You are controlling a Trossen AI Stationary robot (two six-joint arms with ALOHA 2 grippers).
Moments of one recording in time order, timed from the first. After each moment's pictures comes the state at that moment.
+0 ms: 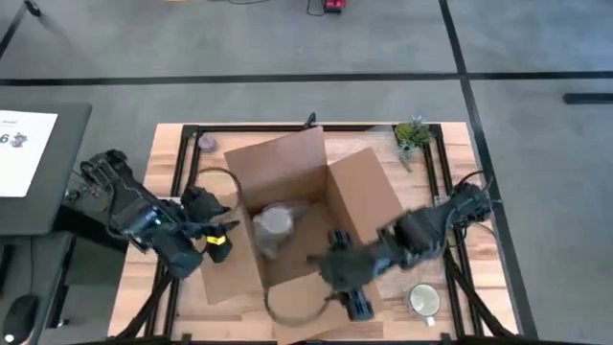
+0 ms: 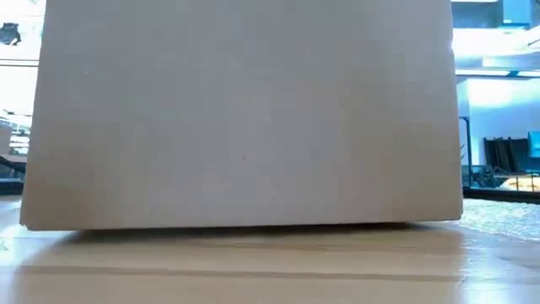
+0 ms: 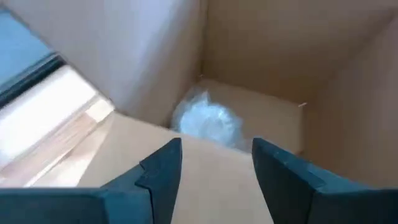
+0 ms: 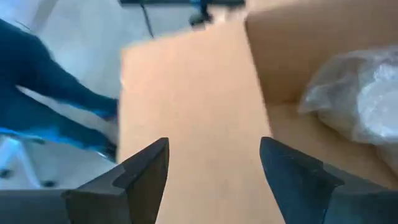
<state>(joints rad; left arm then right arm) -0.76 1.32 1.63 -1.51 -0.82 -1.29 0.53 1.98 2.35 -1.19 0.13 0.35</state>
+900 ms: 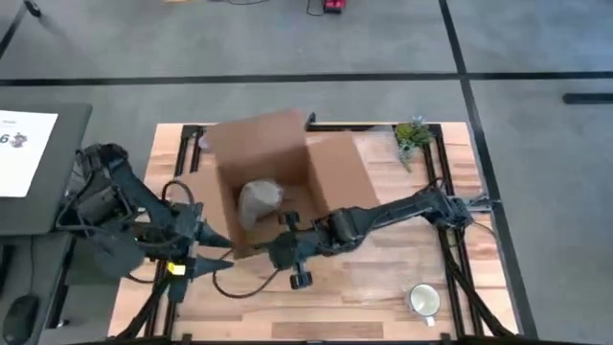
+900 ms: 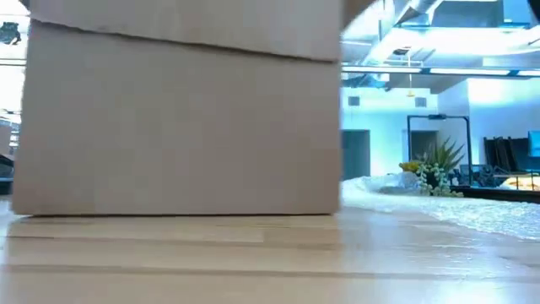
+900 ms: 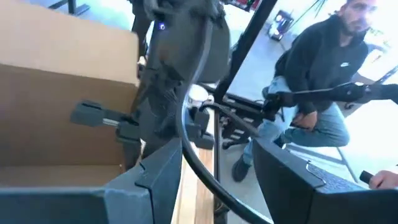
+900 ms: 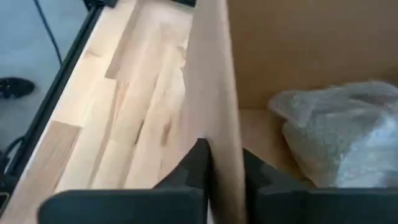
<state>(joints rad) -0.91 1.28 1.69 -0.94 -0.78 -0.79 0.29 2.24 2.35 -0.95 0.20 -0.08</state>
